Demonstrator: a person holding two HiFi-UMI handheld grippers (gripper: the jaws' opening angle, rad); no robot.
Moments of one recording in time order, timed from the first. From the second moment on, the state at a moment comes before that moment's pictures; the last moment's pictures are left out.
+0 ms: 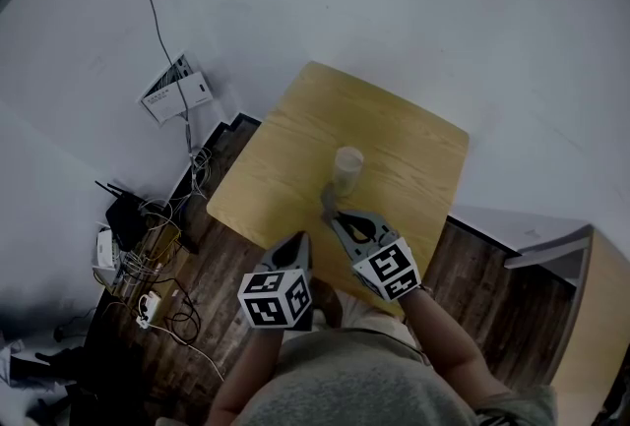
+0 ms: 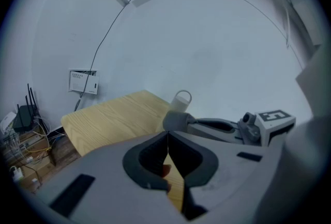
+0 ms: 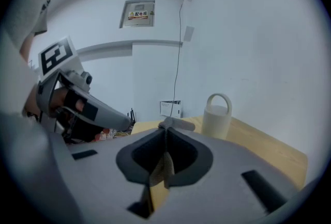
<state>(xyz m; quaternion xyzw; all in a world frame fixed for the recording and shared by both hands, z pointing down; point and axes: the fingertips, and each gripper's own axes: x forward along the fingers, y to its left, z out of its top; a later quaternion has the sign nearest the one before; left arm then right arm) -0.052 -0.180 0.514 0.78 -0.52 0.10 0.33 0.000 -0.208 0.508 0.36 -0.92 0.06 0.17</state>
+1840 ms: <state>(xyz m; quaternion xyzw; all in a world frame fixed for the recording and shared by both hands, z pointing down) -0.051 -0.182 0.529 0.77 -0.53 0.12 0.34 0.035 -0.273 0.601 0.43 -0.86 0.12 0.26</state>
